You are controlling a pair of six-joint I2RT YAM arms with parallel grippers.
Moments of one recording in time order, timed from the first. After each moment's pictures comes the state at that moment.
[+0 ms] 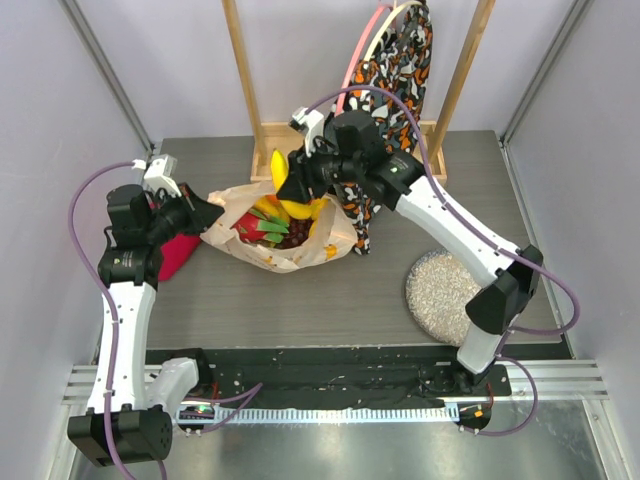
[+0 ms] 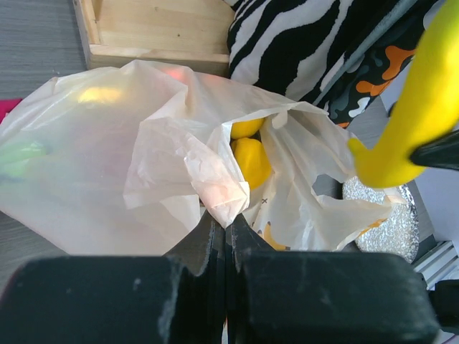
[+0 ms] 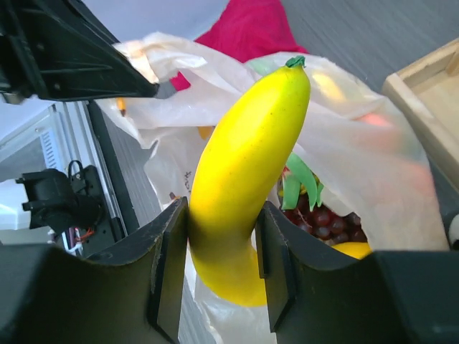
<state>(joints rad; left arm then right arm) 0.11 0.93 1.02 -0.46 0.60 -0.31 0.74 1.75 1.86 -0.52 -0.45 0.09</state>
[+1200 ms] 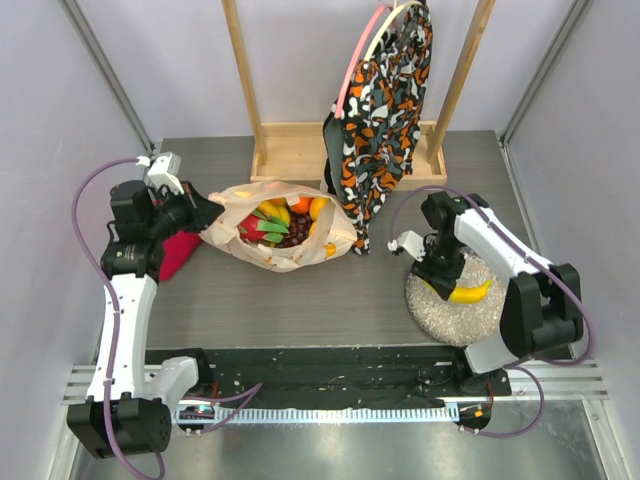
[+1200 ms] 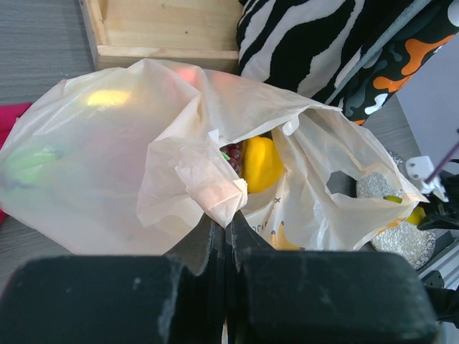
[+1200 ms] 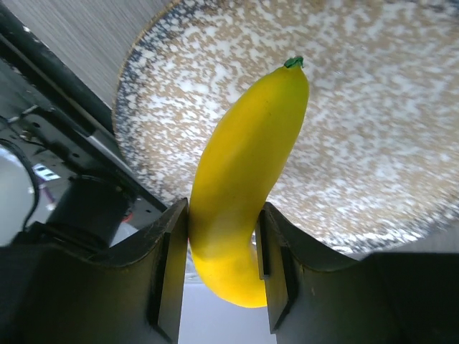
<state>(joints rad) 0.11 0.98 1.03 -0.44 0.59 -0.26 0.24 1.47 1.10 -1.27 -0.07 -0.86</state>
